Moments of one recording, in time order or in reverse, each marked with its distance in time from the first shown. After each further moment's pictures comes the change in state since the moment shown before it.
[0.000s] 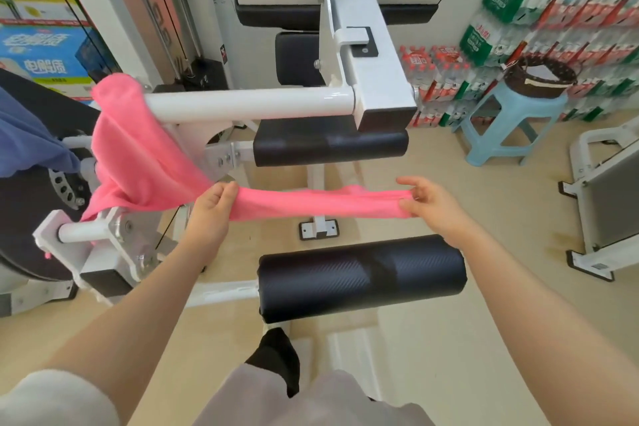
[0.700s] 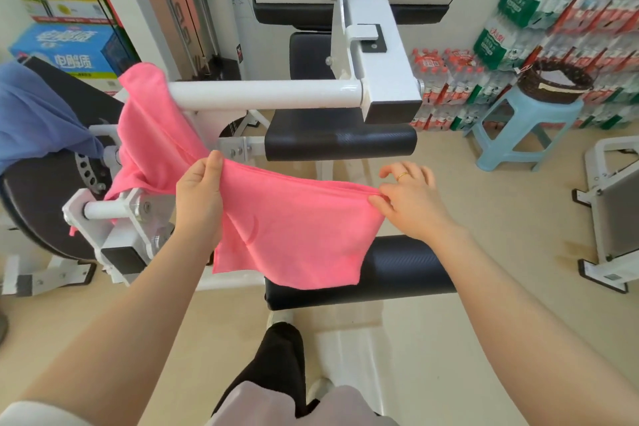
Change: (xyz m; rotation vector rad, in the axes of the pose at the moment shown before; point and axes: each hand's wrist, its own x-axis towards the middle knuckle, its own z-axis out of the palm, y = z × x) left_hand -0.029 0.033 -0.019 -0.435 0.255 -0.031; right_hand -0.021 -0.035 0.029 -0.994 0.075 -0.377
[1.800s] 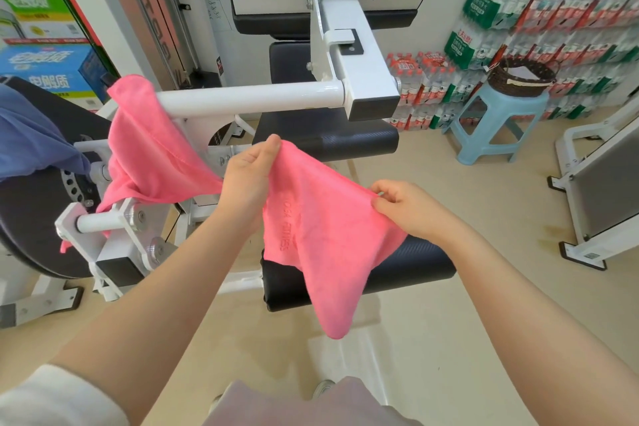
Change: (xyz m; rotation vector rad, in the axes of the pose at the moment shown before) left_hand -0.035 0.038 0.046 0.013 -0.334 -0.035; right_hand -0.039 -0.026 -0.034 0.728 -0.150 0.196
